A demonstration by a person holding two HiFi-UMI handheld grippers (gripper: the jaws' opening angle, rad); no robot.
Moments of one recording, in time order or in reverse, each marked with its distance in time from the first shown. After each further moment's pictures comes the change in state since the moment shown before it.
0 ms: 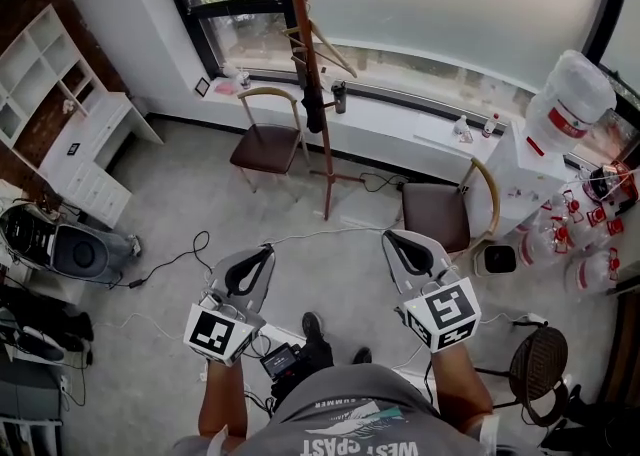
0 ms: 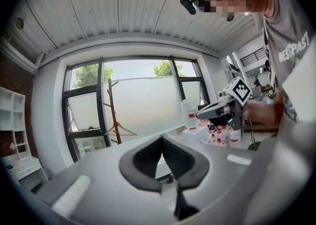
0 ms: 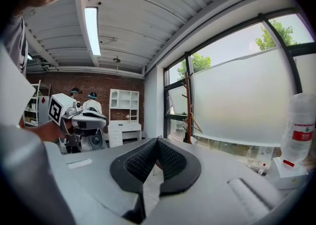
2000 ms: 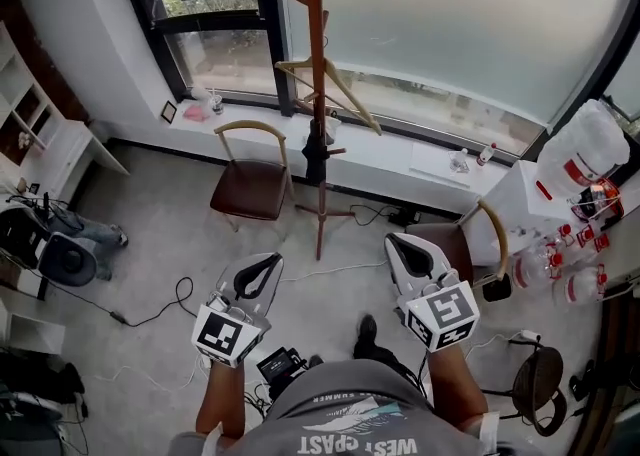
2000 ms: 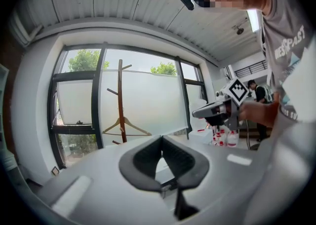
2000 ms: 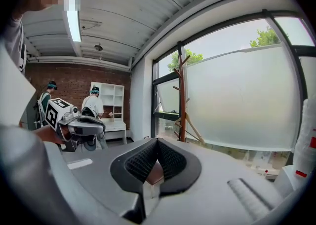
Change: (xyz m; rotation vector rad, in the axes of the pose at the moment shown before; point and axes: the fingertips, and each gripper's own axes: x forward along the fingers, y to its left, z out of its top) left arm 0.177 0.245 -0.052 -0.075 -0.039 -0.152; right arm 0.278 -0.083 0.041 0.012 0.046 -0.137
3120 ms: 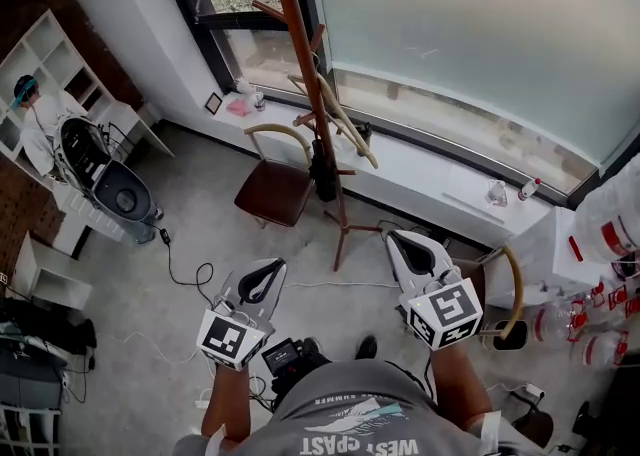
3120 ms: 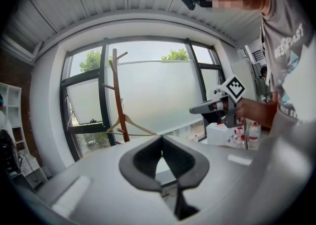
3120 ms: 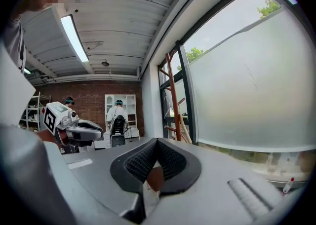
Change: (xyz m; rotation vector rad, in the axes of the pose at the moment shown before) left arm 0.138 -0.032 0.017 0.067 0.115 0.232; right arm 0.052 -0.159 -0.005 0.055 -0.073 0.244
